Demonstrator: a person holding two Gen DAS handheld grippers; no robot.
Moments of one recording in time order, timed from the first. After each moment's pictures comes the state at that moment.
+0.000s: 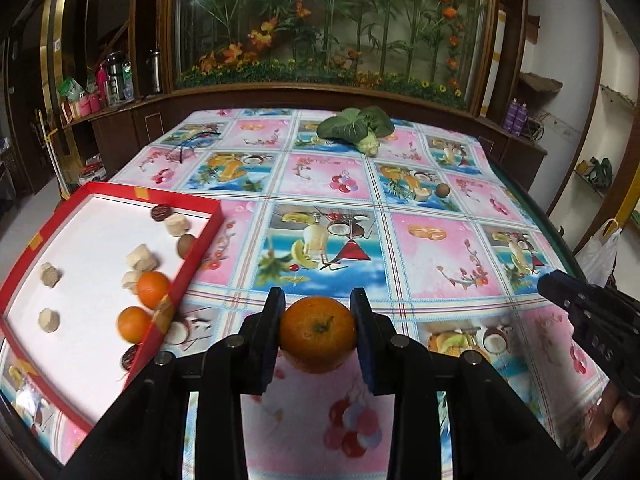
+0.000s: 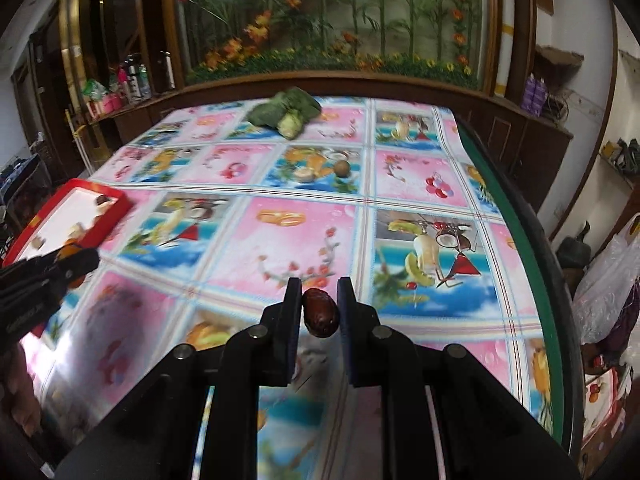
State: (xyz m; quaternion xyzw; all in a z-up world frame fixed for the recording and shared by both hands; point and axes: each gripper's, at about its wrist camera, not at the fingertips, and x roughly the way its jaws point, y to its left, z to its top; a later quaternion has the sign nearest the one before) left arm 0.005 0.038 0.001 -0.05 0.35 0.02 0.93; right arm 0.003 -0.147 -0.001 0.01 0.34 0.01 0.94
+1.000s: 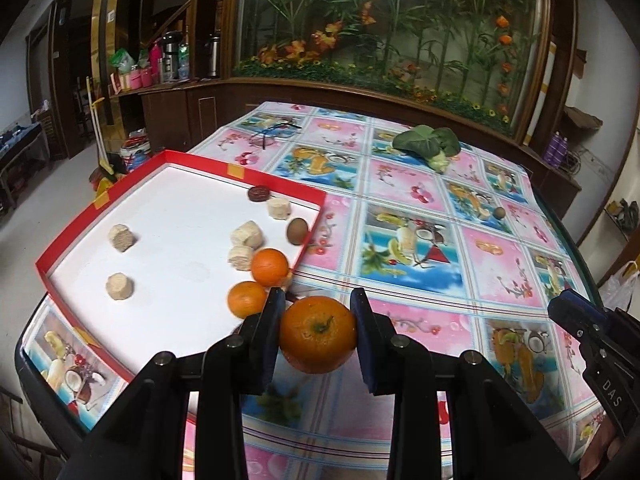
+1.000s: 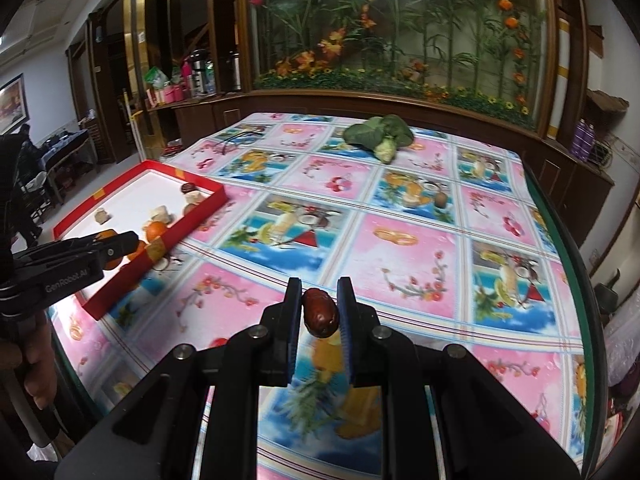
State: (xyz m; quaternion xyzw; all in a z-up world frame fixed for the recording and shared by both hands) left arm -0.029 0.113 0.003 -0.10 0.35 0.10 0.93; right arm -0.009 -0.056 0.011 -0.03 0.31 0.11 0.94
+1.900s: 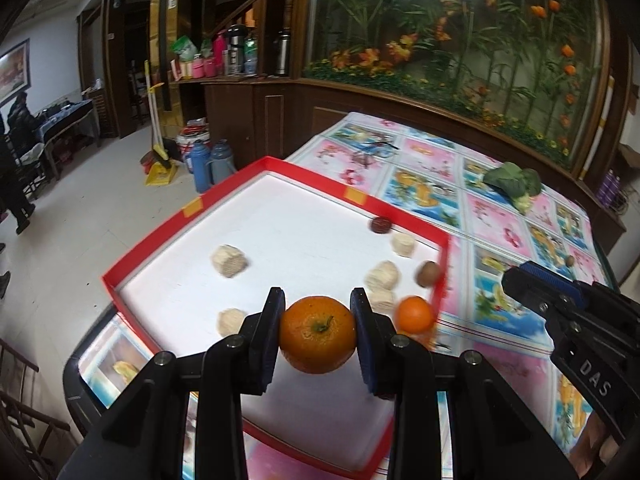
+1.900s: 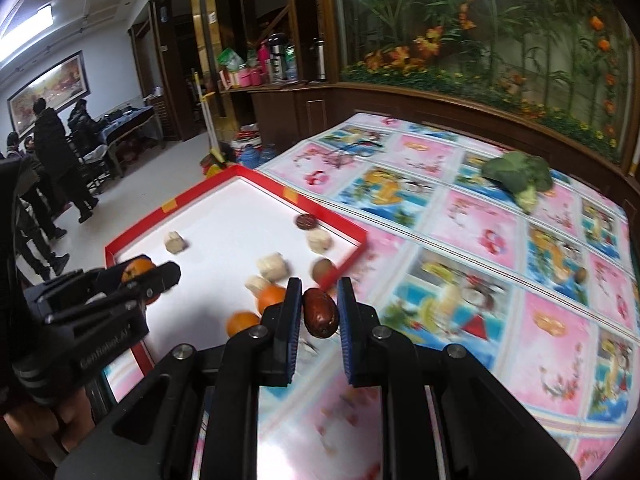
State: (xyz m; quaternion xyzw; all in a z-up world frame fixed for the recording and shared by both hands) left arm -0.028 0.214 0.008 -0.13 0.34 0.20 0.91; right arm 0.075 0.095 0.024 -0.05 0.33 0.24 0.91
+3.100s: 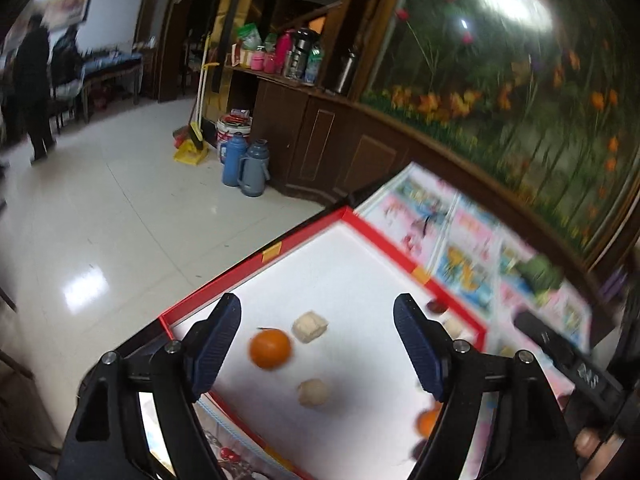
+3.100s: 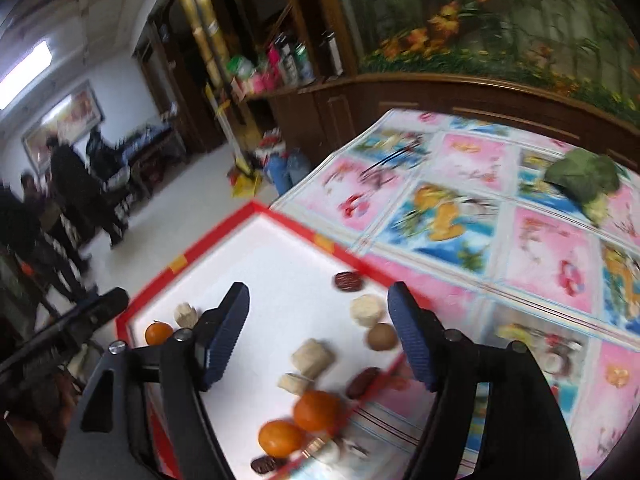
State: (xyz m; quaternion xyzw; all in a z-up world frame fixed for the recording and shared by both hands) left arm -0.050 0.306 0.035 -0.26 0.28 0.24 0.89; right arm 0.139 0.099 0.037 0.06 0.35 0.28 0.89
